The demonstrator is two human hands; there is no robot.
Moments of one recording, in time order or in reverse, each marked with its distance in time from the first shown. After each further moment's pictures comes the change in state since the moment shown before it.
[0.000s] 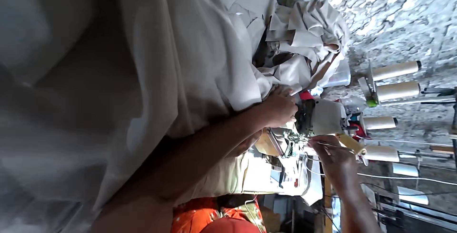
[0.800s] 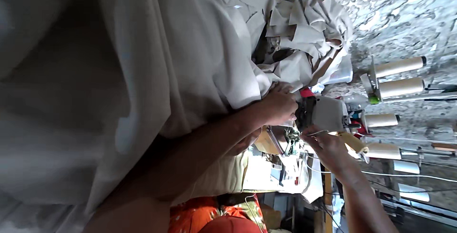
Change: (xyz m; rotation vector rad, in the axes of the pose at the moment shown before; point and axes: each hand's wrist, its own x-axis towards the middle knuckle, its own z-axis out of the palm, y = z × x) left_hand -0.001 0.000 0.003 0.048 -0.005 0.000; right_hand 0.025 0.013 0.003 -0.157 -0.236 -0.103
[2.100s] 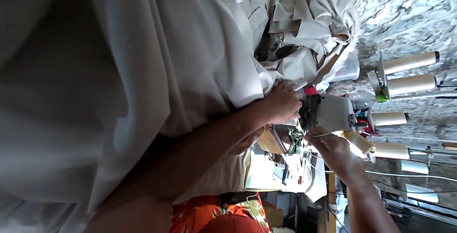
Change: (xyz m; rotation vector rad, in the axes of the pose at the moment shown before) left_hand 0.004 -0.001 -0.005 -0.055 -0.043 -0.033; right_hand -0.005 0.004 0.003 0.112 -0.005 0.035
